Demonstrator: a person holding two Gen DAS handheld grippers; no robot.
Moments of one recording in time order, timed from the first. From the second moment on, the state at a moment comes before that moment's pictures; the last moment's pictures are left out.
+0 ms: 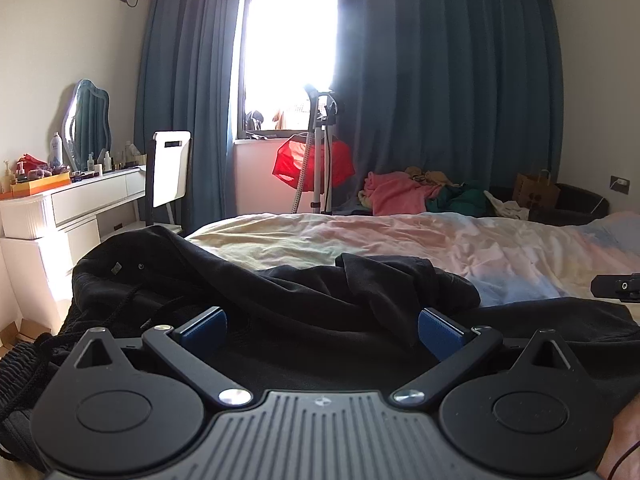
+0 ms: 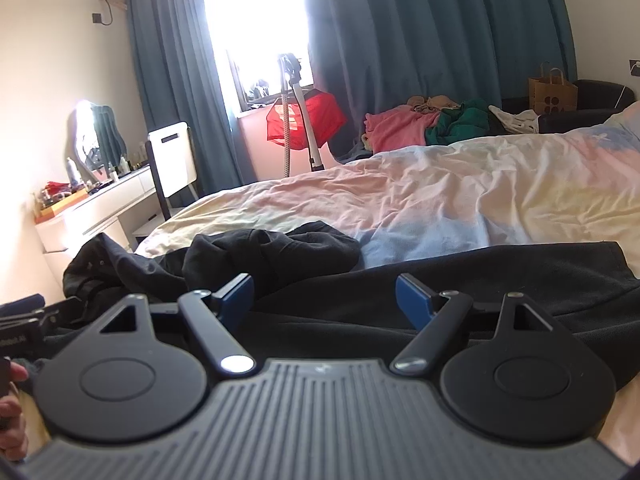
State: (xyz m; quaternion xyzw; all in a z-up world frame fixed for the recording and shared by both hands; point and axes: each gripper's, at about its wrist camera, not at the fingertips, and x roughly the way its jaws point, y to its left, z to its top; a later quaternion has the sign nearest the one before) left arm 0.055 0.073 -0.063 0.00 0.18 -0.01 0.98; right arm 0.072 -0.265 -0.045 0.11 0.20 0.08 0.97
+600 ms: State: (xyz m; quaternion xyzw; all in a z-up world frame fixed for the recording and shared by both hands) left arm 0.139 0.056 -0.052 -0.04 0.16 -0.05 0.98; right arm 0.194 -0.298 -0.053 0.24 0.27 0.14 0.92
